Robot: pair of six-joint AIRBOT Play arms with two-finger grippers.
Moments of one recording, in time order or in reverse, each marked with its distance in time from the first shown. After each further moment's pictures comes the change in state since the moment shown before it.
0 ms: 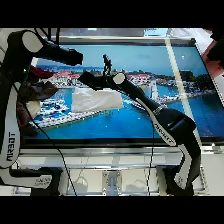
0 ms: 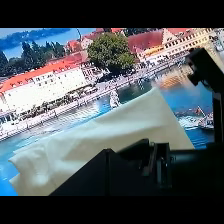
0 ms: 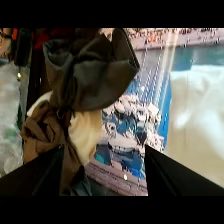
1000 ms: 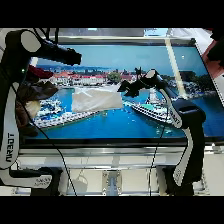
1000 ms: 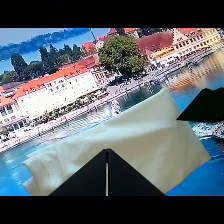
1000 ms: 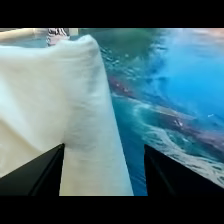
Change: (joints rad) left arm 0.002 0.004 0.000 0.025 0.019 0.024; right arm -0.399 -0.139 -0.043 -0.264 0.557 0.045
